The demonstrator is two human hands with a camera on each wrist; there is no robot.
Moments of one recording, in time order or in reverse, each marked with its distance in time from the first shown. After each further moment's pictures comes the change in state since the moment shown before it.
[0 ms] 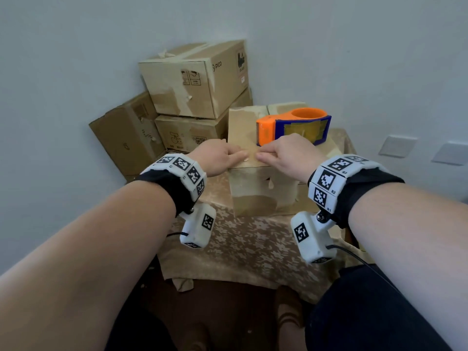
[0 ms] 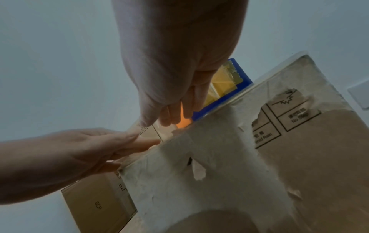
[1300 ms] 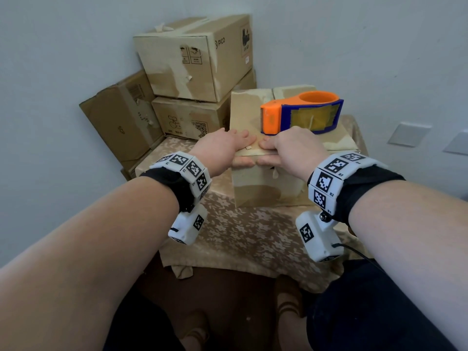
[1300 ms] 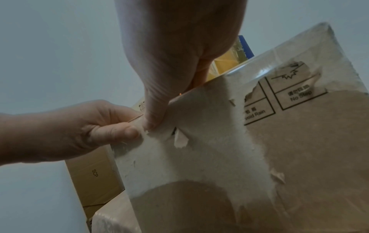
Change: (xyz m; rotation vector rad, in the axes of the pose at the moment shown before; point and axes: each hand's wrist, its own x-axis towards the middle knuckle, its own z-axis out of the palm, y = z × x) left_hand 0.010 0.005 0.013 0.401 -0.085 0.108; right_hand 0.010 0.003 0.024 -0.247 -0.027 -0.018
